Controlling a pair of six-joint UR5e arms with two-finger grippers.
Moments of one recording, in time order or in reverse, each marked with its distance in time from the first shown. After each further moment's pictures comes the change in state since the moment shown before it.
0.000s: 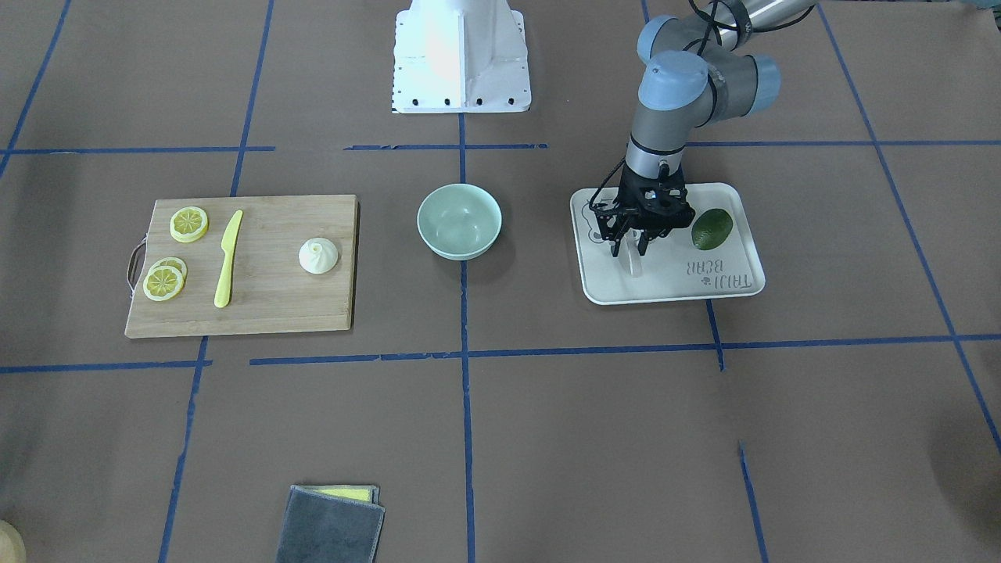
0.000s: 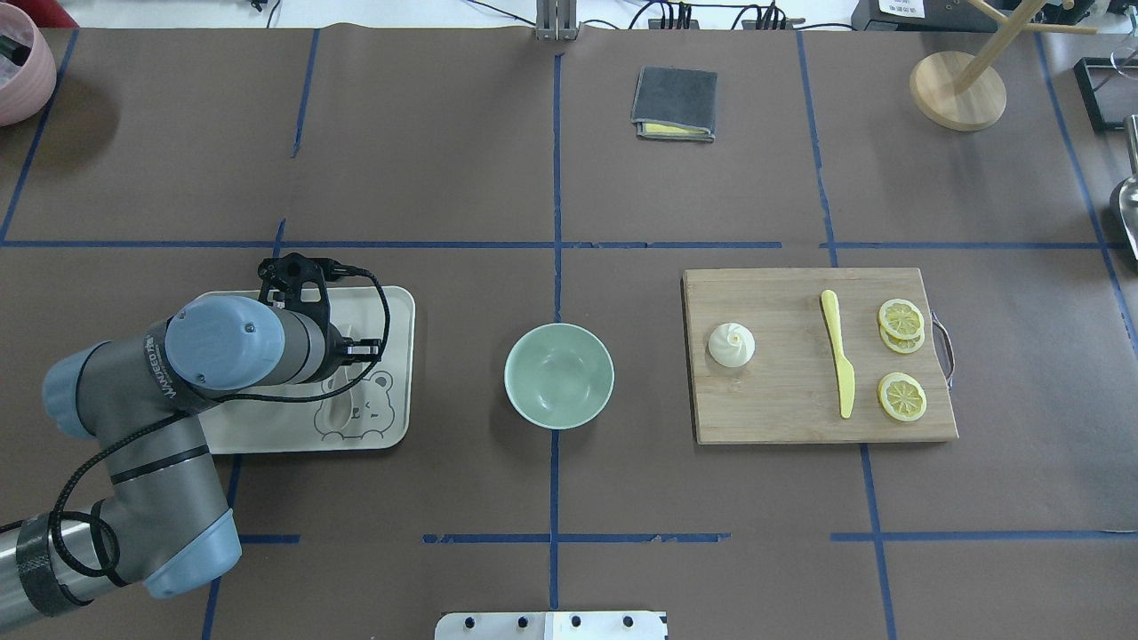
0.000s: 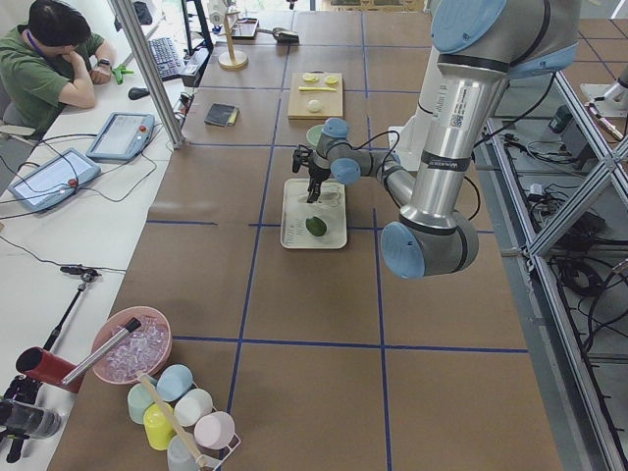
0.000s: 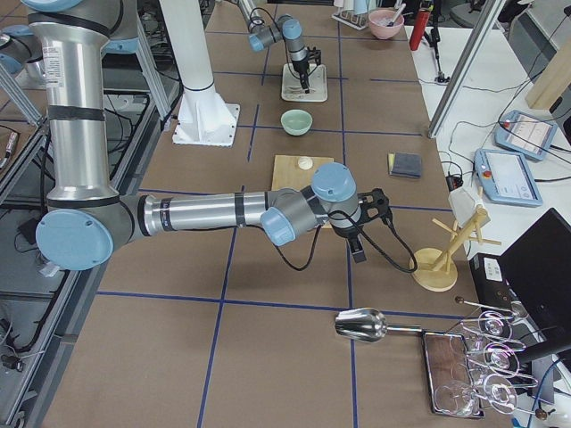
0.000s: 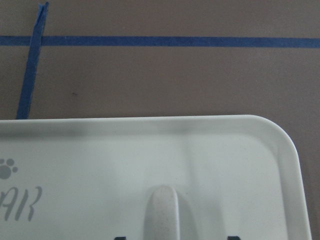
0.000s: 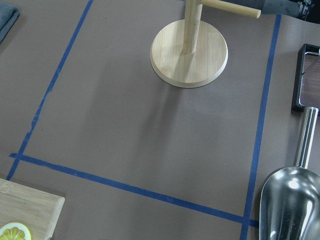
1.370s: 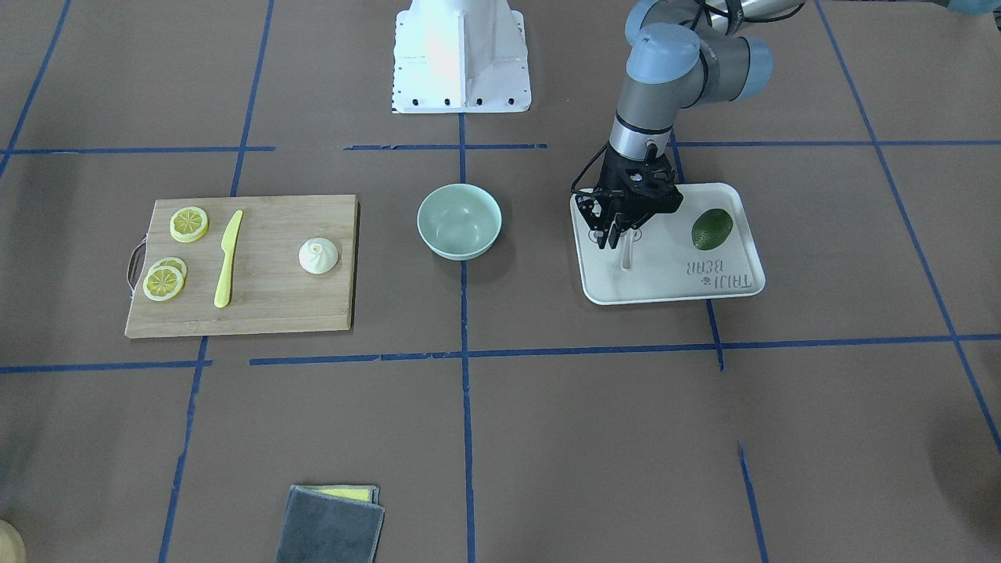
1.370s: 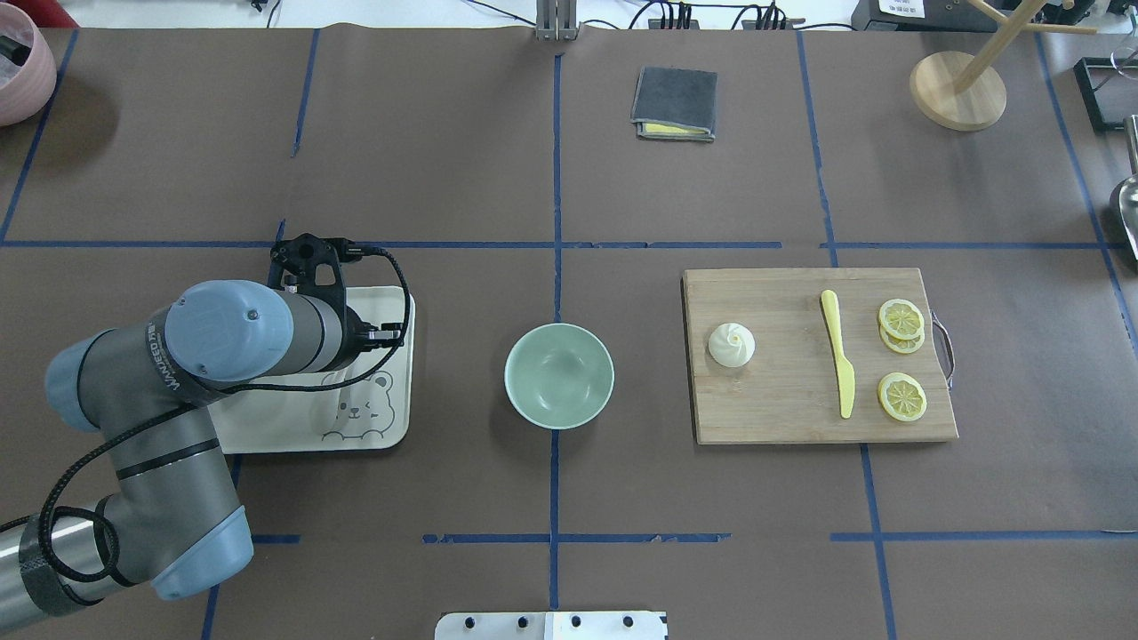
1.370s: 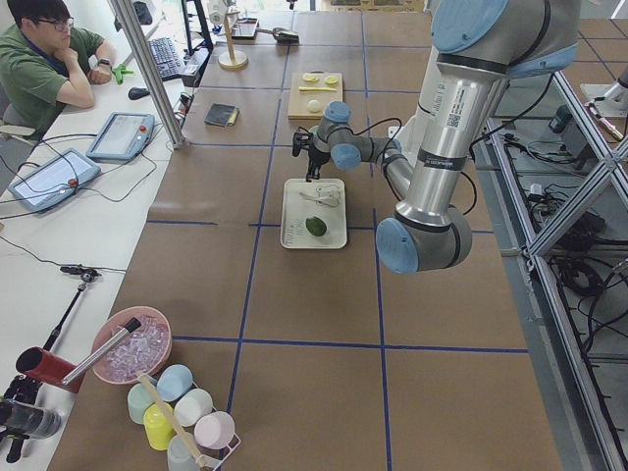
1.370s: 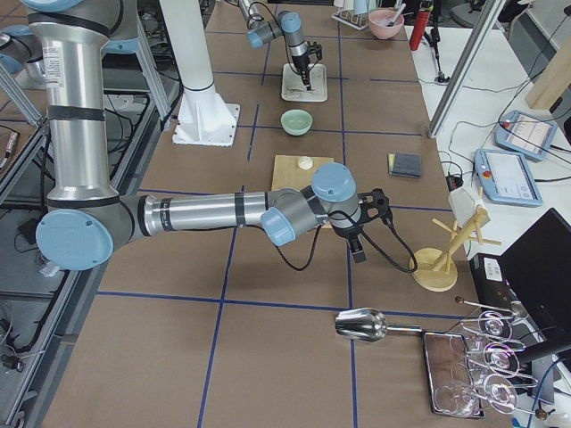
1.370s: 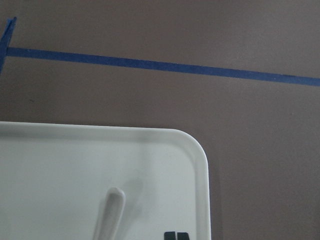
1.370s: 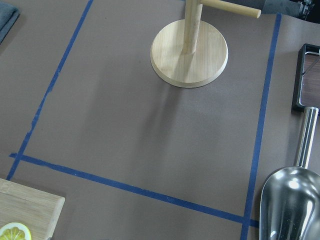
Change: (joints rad) left arm -0.005 -0.032 -0.055 0.025 0.003 -0.018; right arm 0.000 0.000 -0.001 0.000 0.000 0.000
